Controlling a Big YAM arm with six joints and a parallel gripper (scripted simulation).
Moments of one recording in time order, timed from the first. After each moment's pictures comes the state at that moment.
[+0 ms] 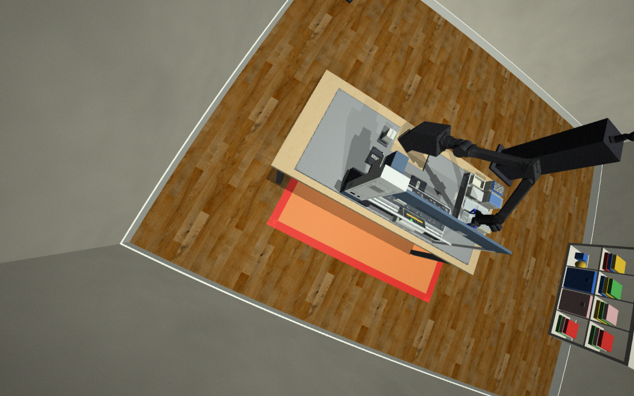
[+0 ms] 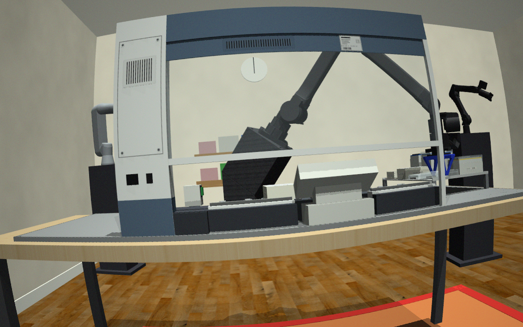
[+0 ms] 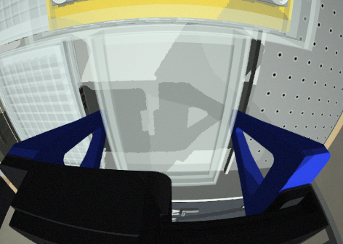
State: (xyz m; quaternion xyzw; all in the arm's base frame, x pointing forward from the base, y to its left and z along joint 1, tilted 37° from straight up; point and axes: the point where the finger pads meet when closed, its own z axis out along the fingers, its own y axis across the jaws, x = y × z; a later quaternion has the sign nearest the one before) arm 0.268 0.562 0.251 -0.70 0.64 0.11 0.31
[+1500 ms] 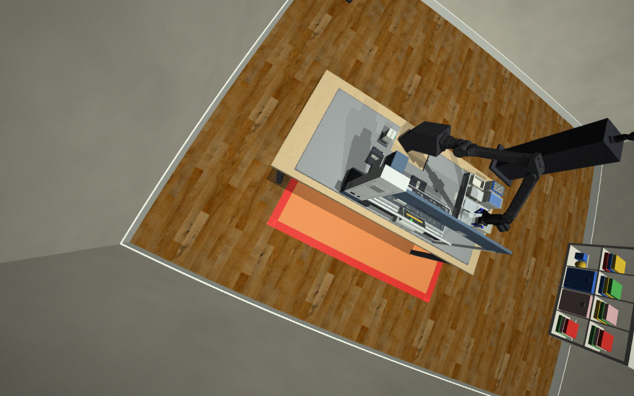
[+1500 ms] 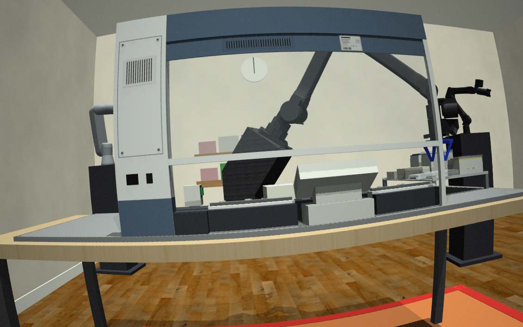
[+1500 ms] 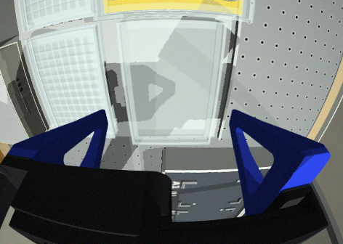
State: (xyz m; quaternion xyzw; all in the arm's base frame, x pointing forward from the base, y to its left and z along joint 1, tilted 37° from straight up) arm 0.253 0.531 0.291 -0.70 0.64 0.11 0.30
